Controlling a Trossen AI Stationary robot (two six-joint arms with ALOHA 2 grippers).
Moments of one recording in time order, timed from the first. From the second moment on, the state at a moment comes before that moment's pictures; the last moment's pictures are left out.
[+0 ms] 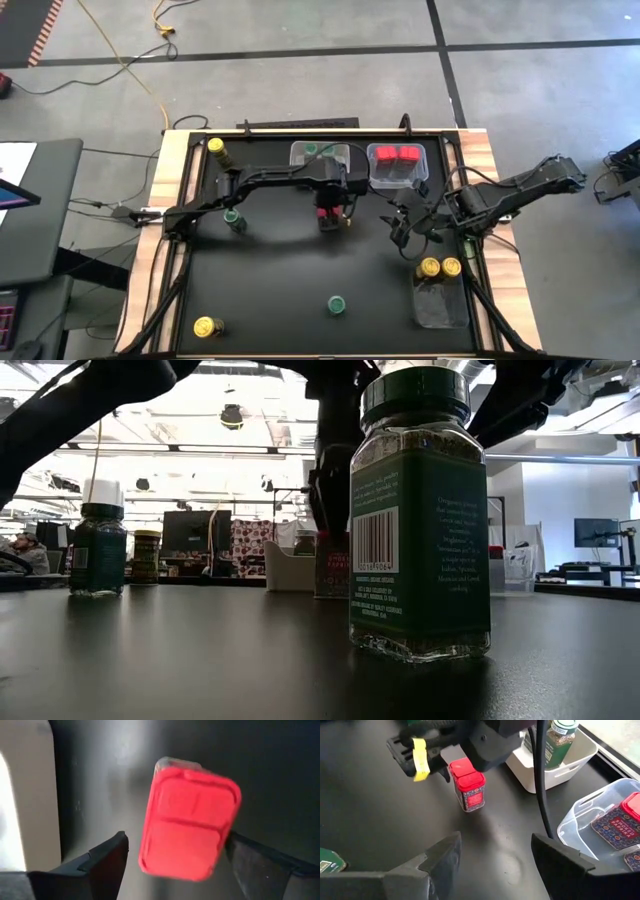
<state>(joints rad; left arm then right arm) 0.12 2.38 2.31 -1.45 0.00 -0.03 0.31 1.05 0.90 -0.71 0.55 0.59</state>
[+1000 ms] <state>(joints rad) -0.06 1.51 1.32 -0.70 -0.18 -0.20 0.30 1.05 0.90 -0.66 0.55 0.59</state>
